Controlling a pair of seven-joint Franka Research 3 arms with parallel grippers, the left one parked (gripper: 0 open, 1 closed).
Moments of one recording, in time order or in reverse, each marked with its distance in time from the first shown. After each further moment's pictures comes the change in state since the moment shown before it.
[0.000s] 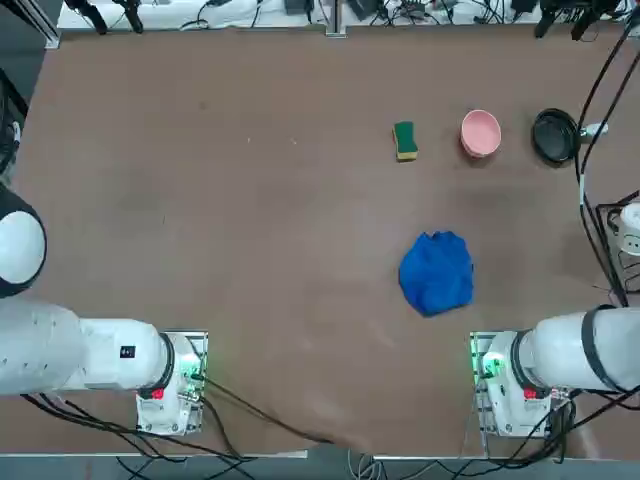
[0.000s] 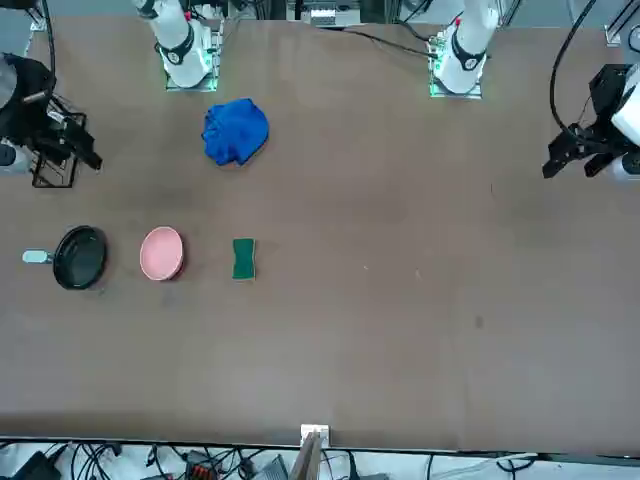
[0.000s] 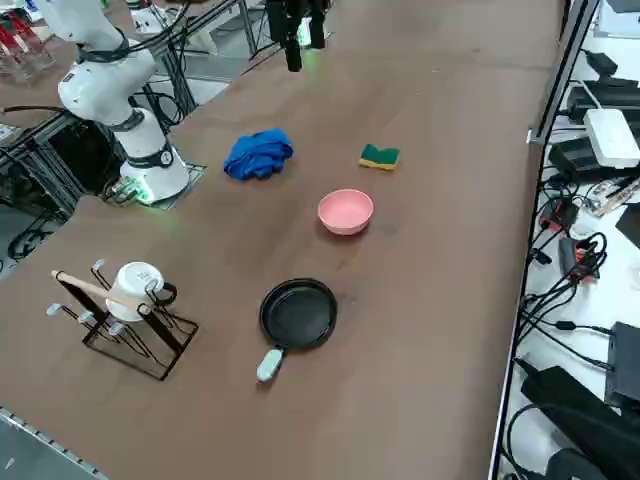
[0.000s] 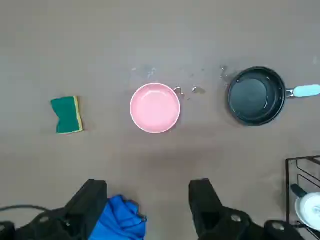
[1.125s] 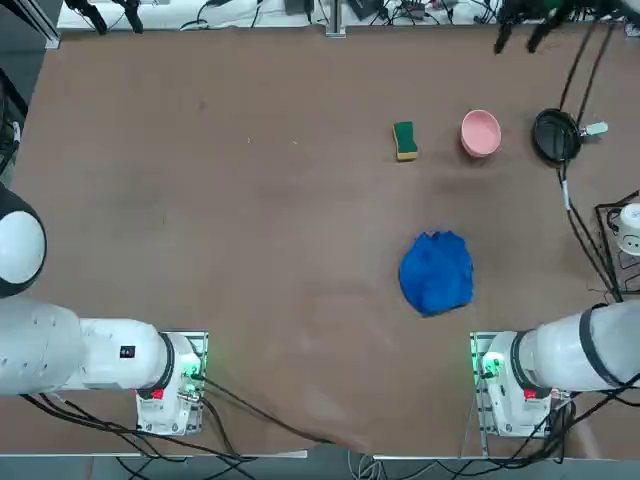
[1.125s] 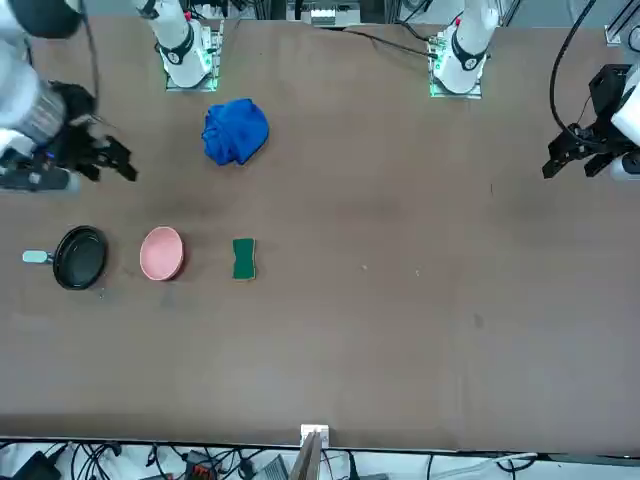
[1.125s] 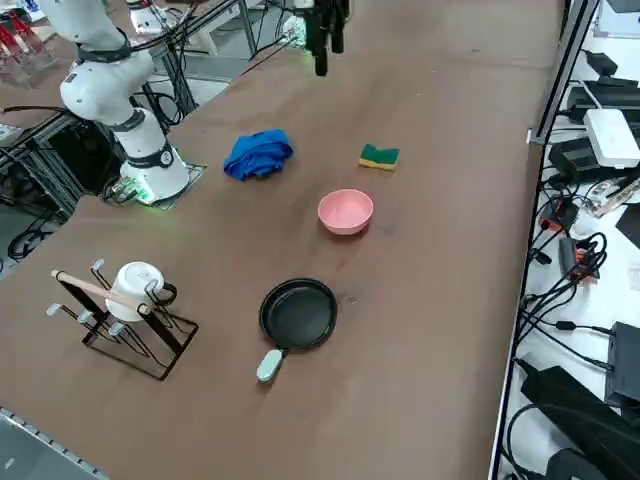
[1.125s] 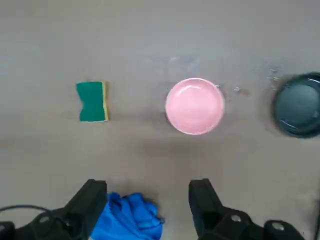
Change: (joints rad) arm 0.130 0.122 0.025 -0.026 0.037 0.084 0.012
